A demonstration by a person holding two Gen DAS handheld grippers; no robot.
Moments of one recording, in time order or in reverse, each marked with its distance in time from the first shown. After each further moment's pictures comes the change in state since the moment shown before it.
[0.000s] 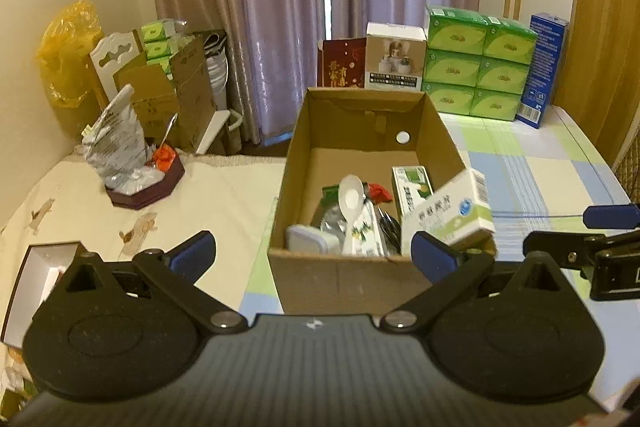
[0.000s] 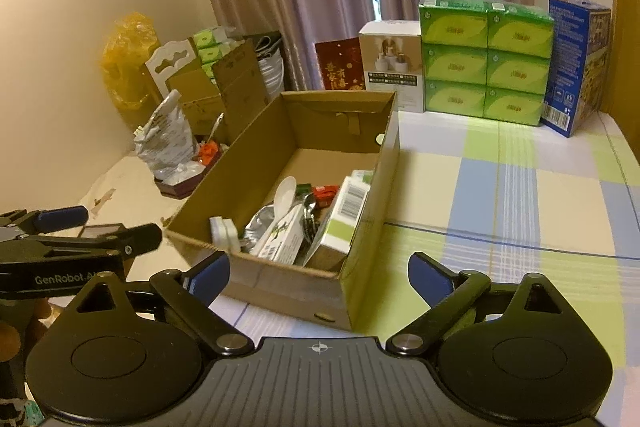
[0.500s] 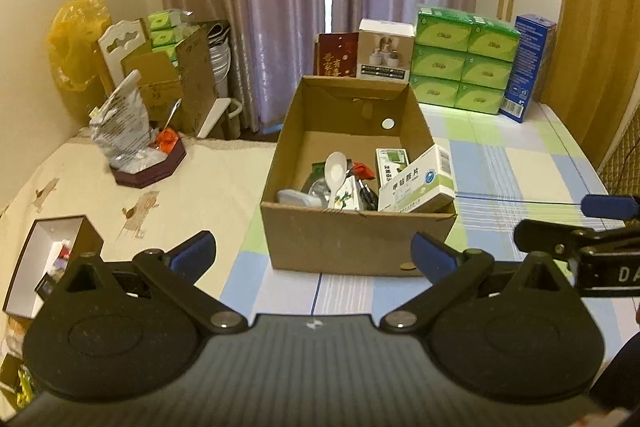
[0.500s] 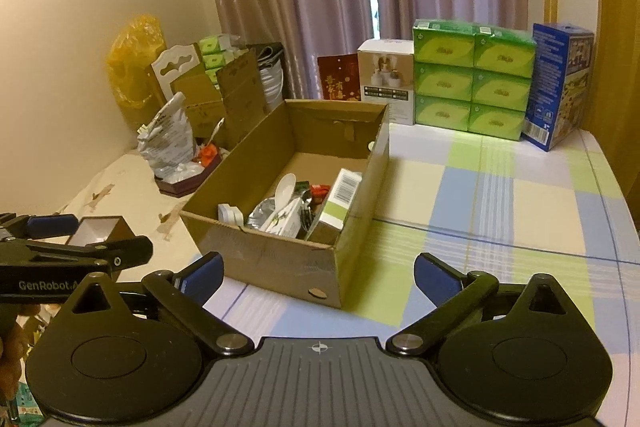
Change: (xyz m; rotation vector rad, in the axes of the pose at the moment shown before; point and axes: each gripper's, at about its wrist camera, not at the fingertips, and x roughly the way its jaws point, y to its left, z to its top) left arm -0.059 -0.011 -0.024 -0.037 0.020 0.000; right arm -0.050 0.007 -0.026 -0.040 -0.041 -0.031
